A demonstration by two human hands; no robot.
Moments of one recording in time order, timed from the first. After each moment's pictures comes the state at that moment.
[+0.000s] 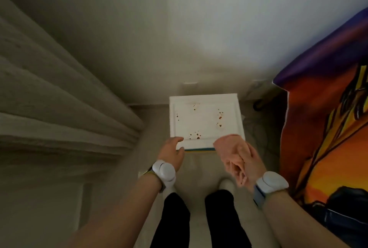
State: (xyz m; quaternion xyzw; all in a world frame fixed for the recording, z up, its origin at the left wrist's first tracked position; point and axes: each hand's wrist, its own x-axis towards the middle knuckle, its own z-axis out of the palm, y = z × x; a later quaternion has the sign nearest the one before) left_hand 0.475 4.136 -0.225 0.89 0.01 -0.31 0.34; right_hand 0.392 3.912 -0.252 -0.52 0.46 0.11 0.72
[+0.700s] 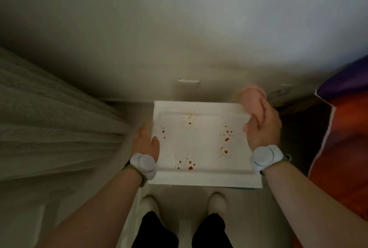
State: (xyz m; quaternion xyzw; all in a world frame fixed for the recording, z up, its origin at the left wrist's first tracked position) left_hand 0.600 4.114 -0.420 0.91 0.16 -0.24 0.31; right_hand 0.592 3.829 -0.386 -0.87 0.30 -0.02 0.39
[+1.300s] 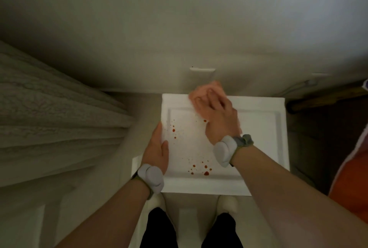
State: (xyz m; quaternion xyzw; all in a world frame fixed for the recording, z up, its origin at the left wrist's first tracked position) left_hand 0.581 4.130 -0.479 0.87 0.11 -0.21 0.44; right_hand 0.638 3.932 -0.457 -0.96 -0.02 0.16 0.23
